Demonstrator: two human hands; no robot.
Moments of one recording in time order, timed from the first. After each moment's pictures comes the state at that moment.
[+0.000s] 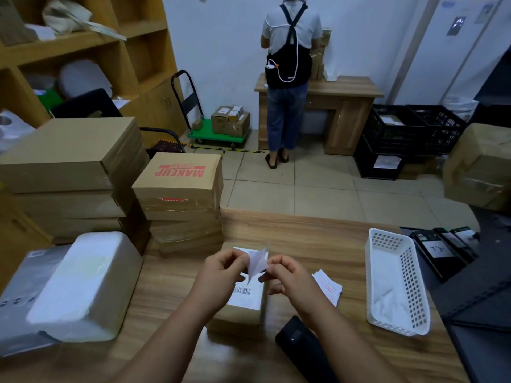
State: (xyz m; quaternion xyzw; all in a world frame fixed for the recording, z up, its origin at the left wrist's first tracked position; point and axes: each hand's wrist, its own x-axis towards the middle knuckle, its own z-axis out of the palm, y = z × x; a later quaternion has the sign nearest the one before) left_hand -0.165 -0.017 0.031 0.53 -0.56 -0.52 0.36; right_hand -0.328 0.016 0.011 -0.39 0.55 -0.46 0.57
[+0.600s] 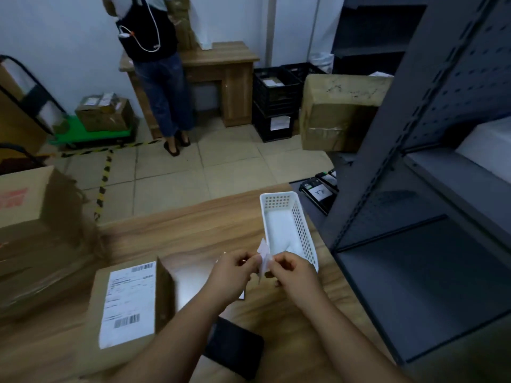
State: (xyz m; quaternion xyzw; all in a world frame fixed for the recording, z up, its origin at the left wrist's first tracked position) left_hand -0.375 0.006 -0.016 0.42 -0.69 -0.58 0.11; right_hand -0.499 0.107 -0.042 -0.26 0.74 -0.49 0.37
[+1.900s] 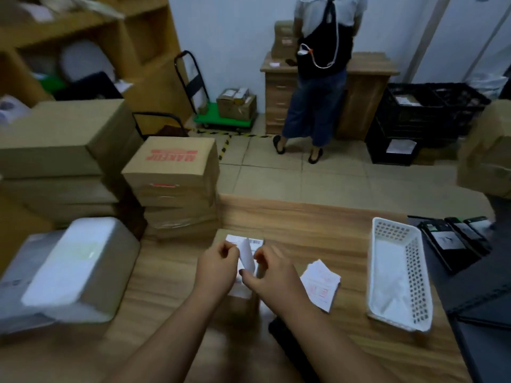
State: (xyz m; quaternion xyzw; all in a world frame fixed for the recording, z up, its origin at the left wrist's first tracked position) left_hand -0.203 -0.032 -0.013 0.67 -0.52 -0.39 0.35; right_hand -0.335 0.006 -0.029 -0.62 0.66 -0.31 0.29
